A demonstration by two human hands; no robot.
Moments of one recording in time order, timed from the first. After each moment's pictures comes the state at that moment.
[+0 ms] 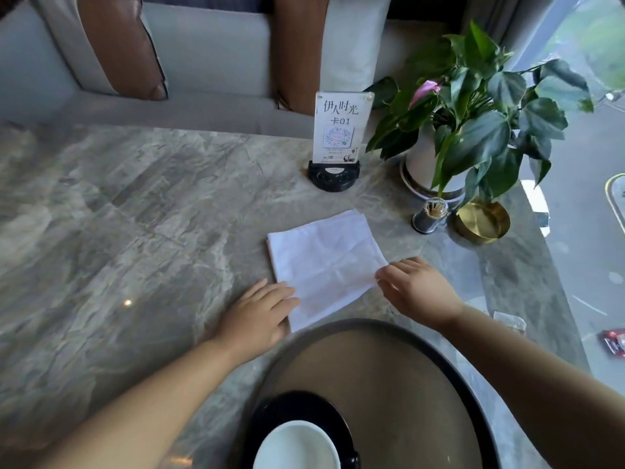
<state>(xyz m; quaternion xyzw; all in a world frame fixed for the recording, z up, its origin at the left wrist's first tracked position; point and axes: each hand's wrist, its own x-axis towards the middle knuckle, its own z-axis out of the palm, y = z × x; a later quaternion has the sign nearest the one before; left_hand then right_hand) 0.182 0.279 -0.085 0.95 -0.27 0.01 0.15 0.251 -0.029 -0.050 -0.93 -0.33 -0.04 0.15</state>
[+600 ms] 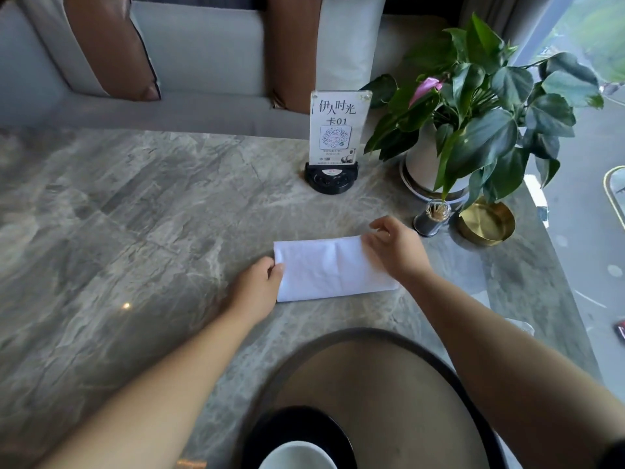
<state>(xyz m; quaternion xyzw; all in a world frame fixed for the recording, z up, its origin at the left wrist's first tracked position) 0.246 0.265 -0.086 0.92 0.14 -0.09 0.36 0.324 0.008 -0.079 -0.92 0.05 0.04 0.40</state>
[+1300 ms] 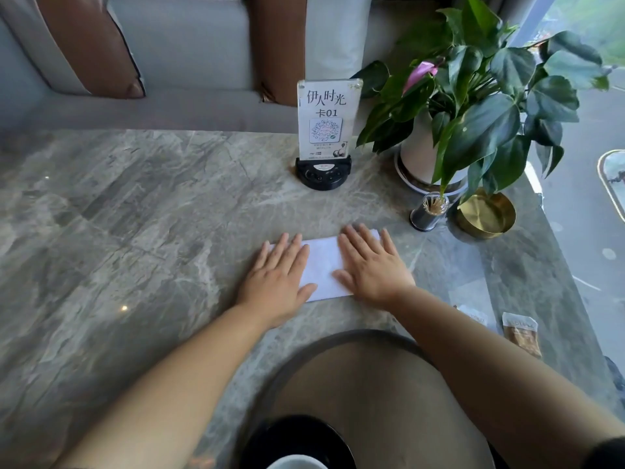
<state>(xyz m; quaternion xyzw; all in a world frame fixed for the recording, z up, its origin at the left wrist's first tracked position) 0.261 0.241 -0.111 0.98 -0.19 -0.06 0.00 0.298 0.019 -0.116 -0.97 -0.23 0.08 0.01</state>
